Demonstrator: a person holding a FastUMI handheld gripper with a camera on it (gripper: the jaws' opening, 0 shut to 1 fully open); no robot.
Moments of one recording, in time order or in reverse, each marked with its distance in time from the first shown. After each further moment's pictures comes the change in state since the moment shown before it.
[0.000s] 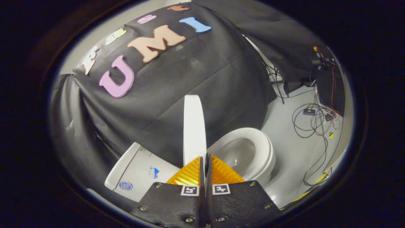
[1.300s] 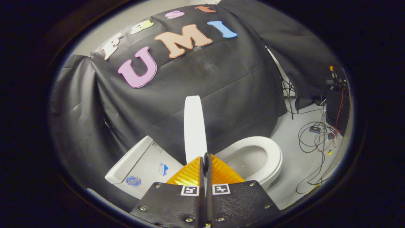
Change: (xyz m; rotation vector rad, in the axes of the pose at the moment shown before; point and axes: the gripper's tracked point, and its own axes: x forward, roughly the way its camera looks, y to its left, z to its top) arm -0.017 0.071 -0.007 -0.152 -0.047 0.060
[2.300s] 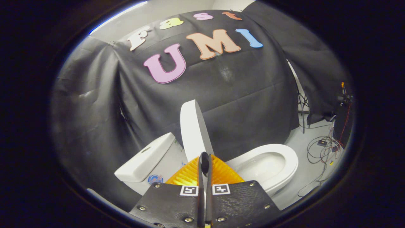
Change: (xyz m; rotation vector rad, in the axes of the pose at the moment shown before) arm -0.011 0.103 -0.022 -0.125 -0.075 0.091
